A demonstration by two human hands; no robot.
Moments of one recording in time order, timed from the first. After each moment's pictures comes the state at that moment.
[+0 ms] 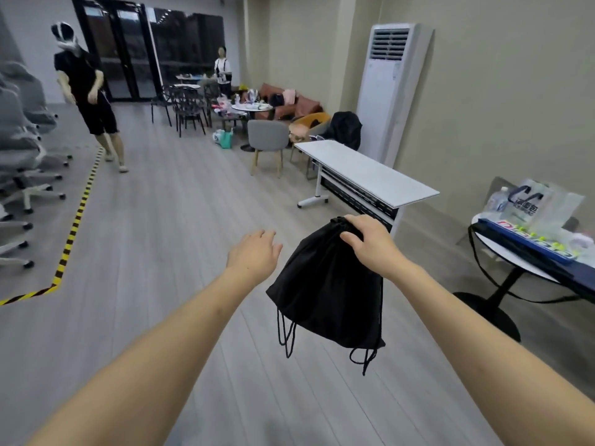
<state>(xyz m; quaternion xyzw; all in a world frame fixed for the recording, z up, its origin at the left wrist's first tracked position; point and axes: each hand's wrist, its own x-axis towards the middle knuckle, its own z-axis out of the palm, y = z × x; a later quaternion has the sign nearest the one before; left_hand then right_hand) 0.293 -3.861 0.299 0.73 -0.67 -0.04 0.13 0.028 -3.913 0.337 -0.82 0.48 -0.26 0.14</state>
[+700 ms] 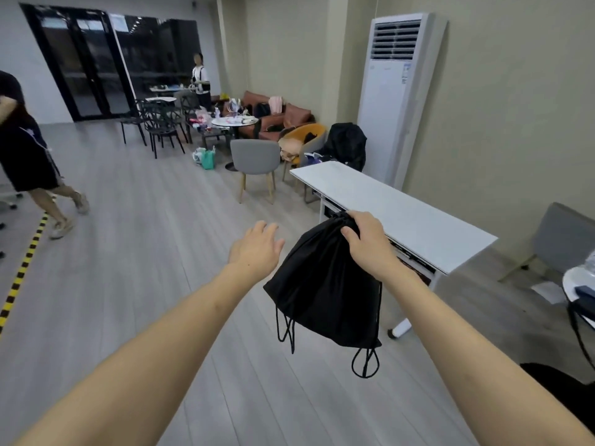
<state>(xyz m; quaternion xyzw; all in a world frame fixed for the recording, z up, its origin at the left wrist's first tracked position) 0.461 -4.512 0.321 0.69 -0.71 -0.01 0.14 0.203 -4.542 0.332 -0.75 0.53 -0.36 0.14</state>
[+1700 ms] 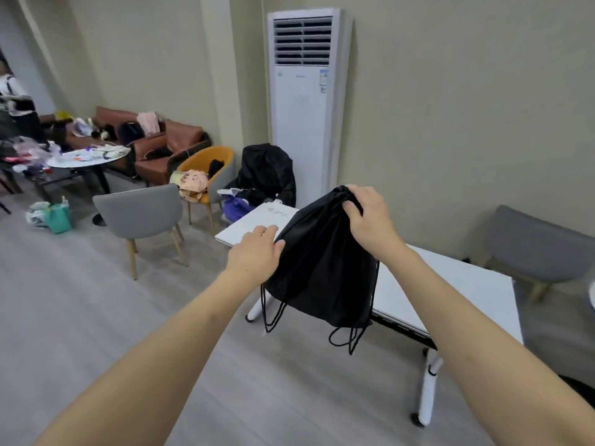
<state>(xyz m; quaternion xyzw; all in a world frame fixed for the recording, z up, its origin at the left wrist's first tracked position) 0.547 -5.312 0.356 0.52 -0.84 -0.03 0.15 0.302 -5.254 0.400 -0.62 0.64 -0.46 0.03</state>
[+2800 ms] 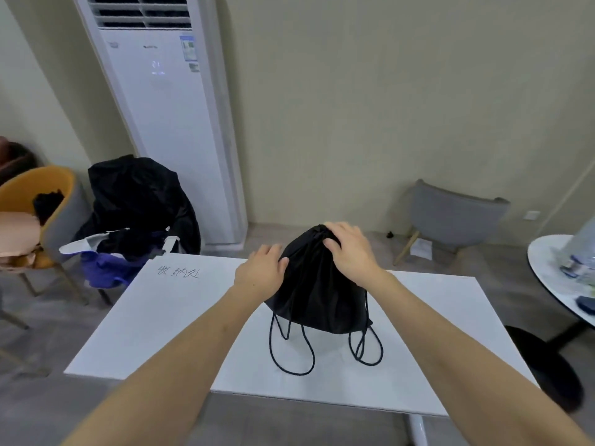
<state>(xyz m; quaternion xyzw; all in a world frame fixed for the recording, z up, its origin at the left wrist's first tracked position) 0.207 -5.759 0.259 0.34 -0.93 -0.14 0.09 0.029 -5.615 0.282 -0.48 0.82 -0.31 -0.01</state>
